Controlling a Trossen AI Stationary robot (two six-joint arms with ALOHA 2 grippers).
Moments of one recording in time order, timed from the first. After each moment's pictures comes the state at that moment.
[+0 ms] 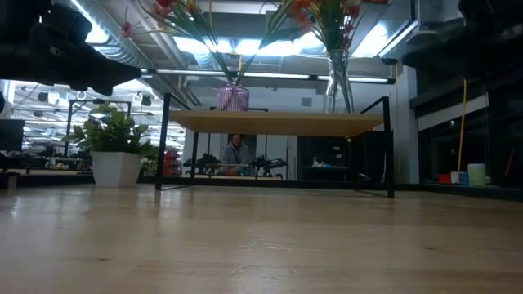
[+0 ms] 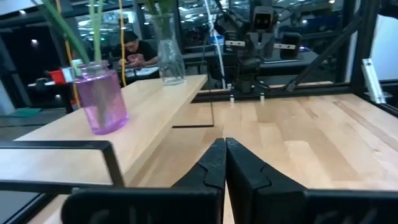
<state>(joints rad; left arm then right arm) 0.09 0.02 0.01 0.02 -0.07 0.09 0.38 0.58 0.14 0.37 0.47 -0.11</state>
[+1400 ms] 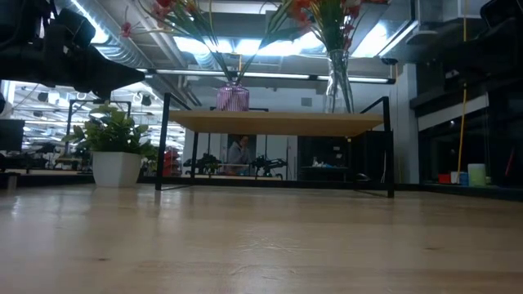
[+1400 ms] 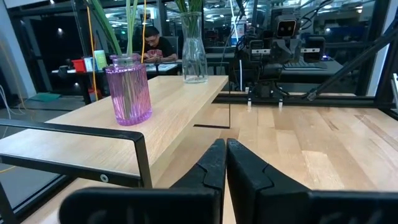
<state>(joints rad) 0.16 0.02 0.01 0.03 -0.09 0.02 0.38 0.13 0.08 0.02 0.28 0.02</state>
